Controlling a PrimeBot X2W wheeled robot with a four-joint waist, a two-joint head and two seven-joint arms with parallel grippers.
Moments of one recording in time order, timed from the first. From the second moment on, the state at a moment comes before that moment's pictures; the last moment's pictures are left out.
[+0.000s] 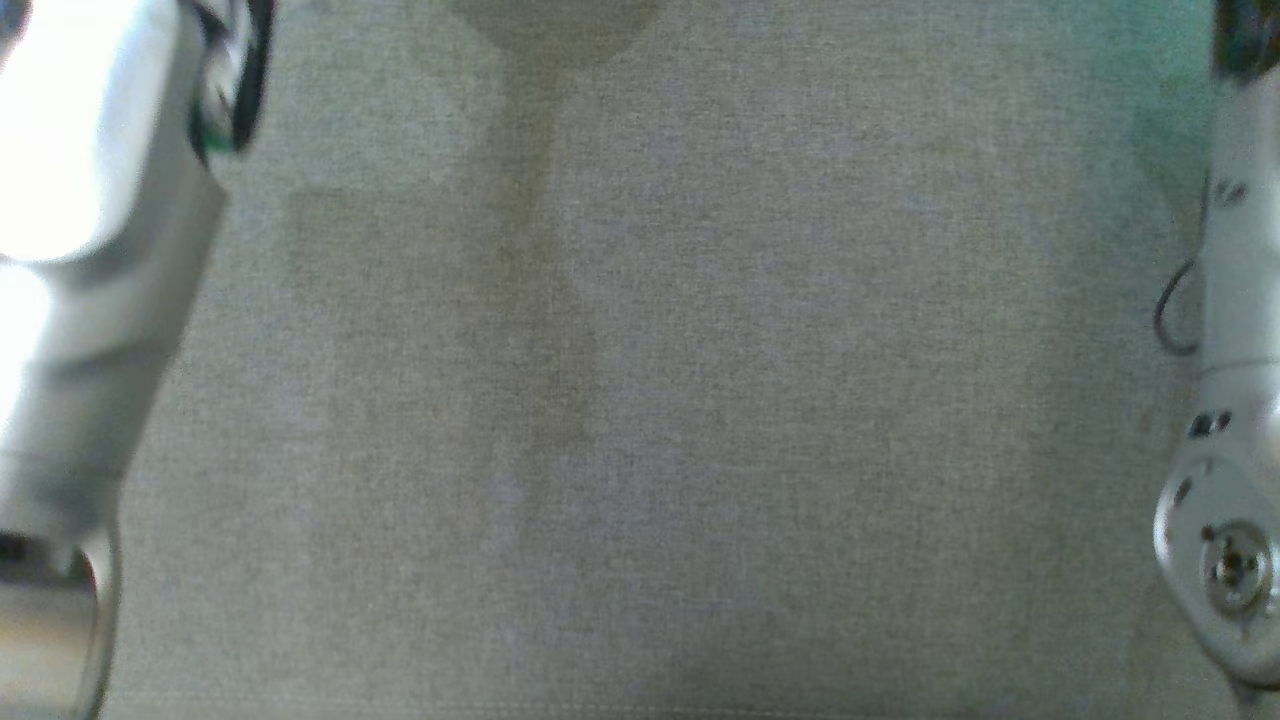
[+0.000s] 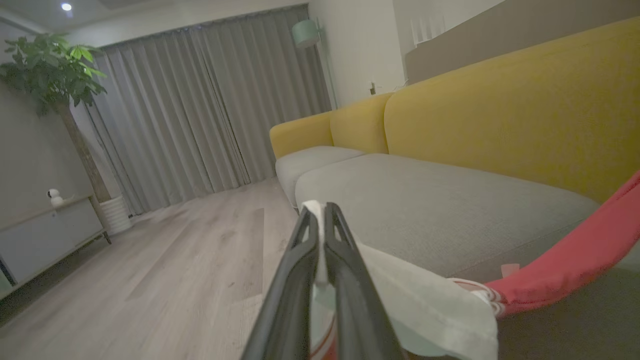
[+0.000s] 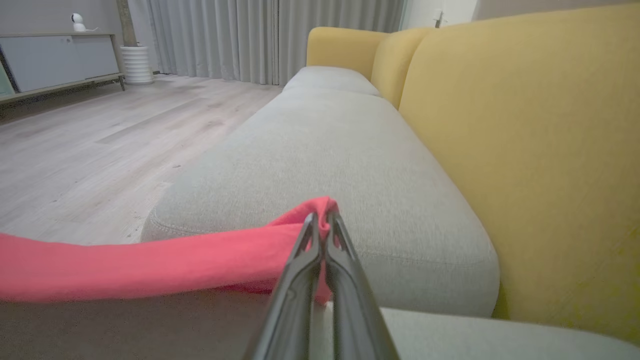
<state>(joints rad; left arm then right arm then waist) -1.23 0.33 -0.61 0.52 -0.42 0.09 -0.25 -1.17 -0.09 -0.21 0.72 -0.26 0.13 -0.07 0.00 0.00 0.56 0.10</state>
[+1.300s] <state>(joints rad) 0.16 0.49 -0.53 -0.35 -0.56 0.34 -0.12 0.19 -0.04 -0.19 -0.13 0.12 0.13 0.21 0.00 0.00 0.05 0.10</state>
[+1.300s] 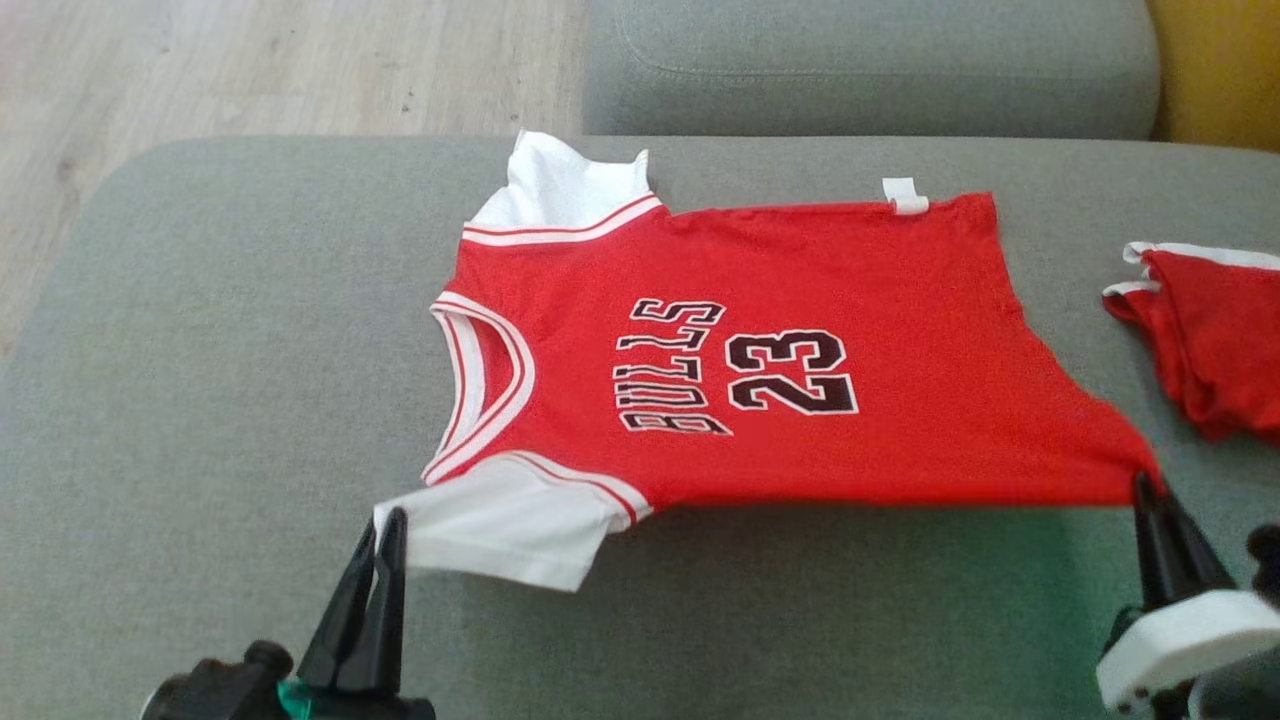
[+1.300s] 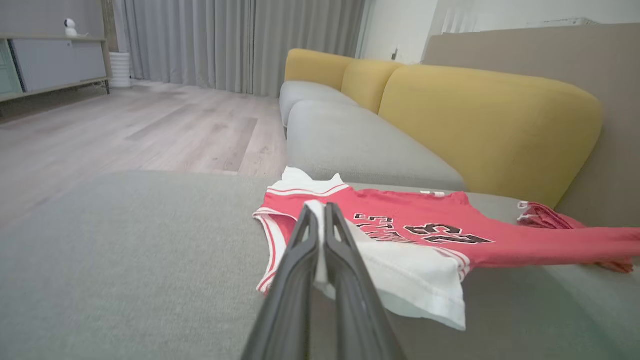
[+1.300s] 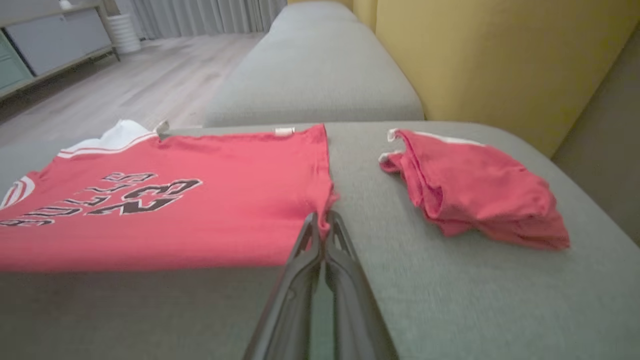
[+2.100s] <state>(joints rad) -0.15 0.43 -0.60 -0.02 -0.67 0.16 0.05 -0.03 -0.04 -0.13 0.15 0.17 0.13 0.45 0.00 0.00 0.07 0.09</state>
